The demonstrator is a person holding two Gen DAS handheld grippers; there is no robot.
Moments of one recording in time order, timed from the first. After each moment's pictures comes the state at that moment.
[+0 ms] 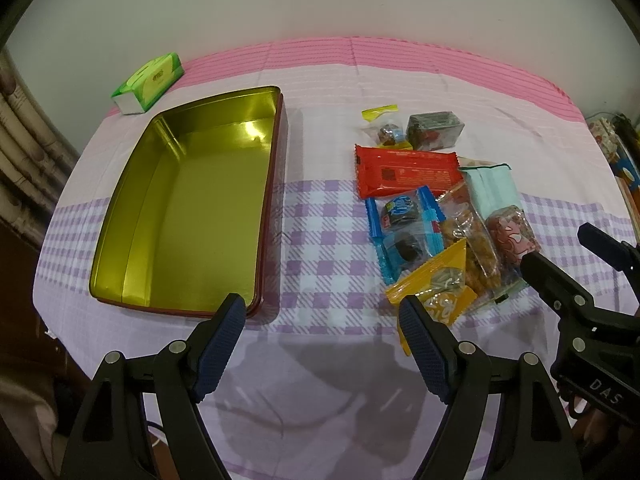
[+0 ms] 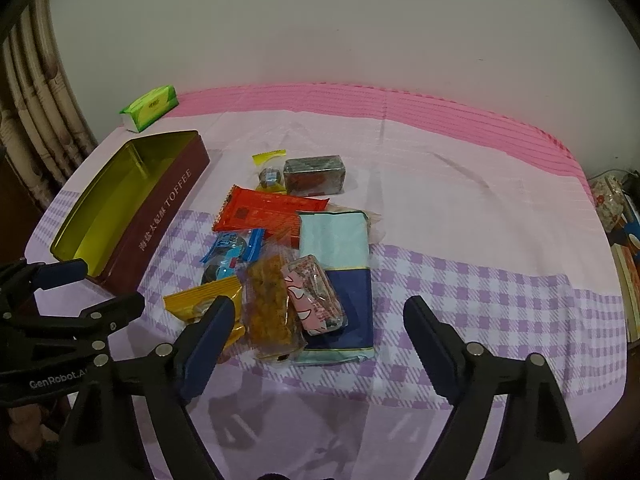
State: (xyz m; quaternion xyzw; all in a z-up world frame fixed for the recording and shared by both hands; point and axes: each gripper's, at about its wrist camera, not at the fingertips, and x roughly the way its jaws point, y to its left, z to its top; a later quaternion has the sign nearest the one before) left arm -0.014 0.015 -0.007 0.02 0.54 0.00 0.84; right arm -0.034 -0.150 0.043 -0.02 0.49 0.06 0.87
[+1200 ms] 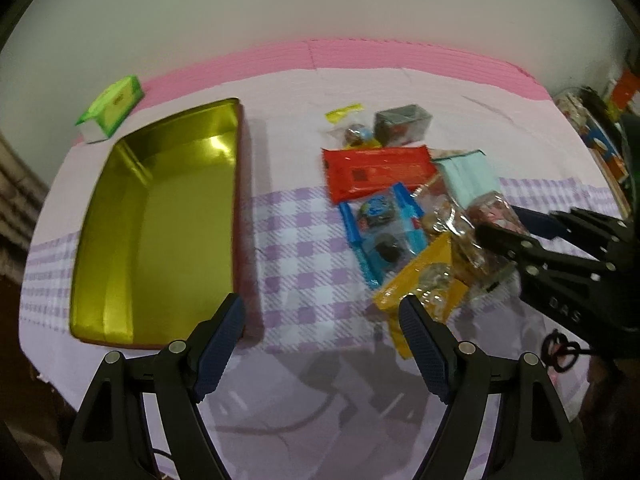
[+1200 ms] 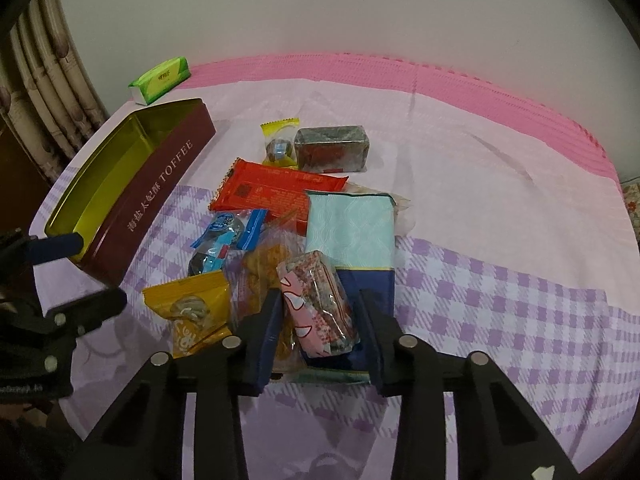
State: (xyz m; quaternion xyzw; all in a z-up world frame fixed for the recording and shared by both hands) left arm -0.008 0.012 -0.017 0.05 0.53 -0.08 0.84; right arm -0.008 -0.148 0.006 -0.02 0.53 0.11 0.84
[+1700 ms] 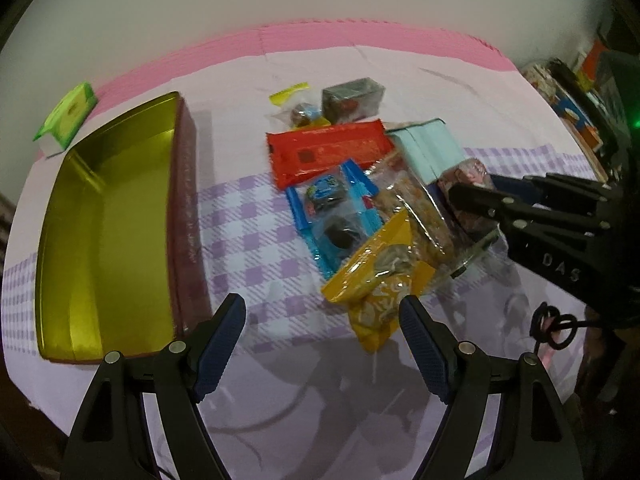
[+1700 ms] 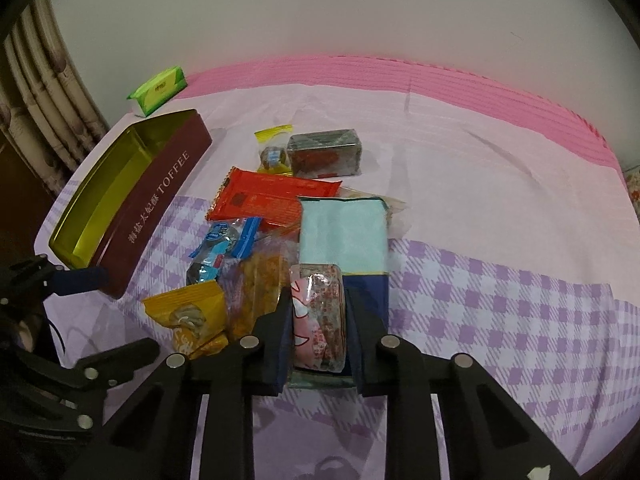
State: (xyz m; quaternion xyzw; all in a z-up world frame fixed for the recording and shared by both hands) left arm -0.008 -0.011 -0.031 0.07 0.54 -0.15 0.83; right arm -0.006 -0.158 0.008 0.00 0.53 0.10 0.84
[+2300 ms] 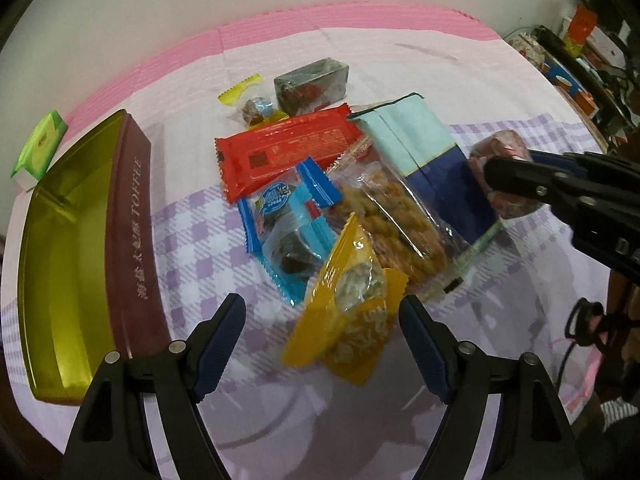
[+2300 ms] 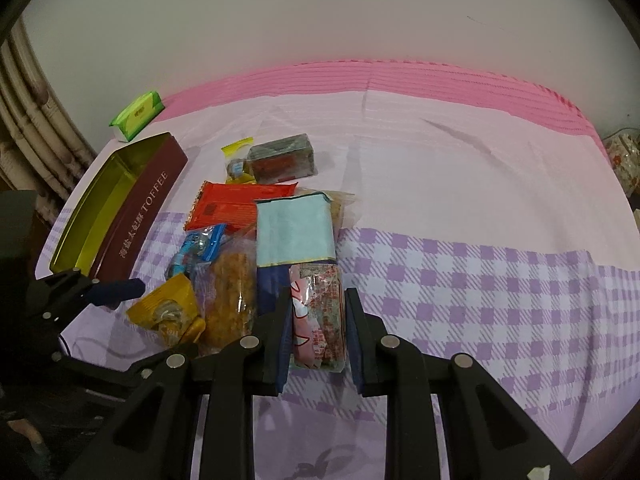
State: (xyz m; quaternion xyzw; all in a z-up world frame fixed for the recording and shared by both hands) left arm 0.010 -0.044 -0.056 0.12 0.55 -0.17 0.81; right arm -0.017 -0.192 0.018 0.04 0.52 0.07 0.85
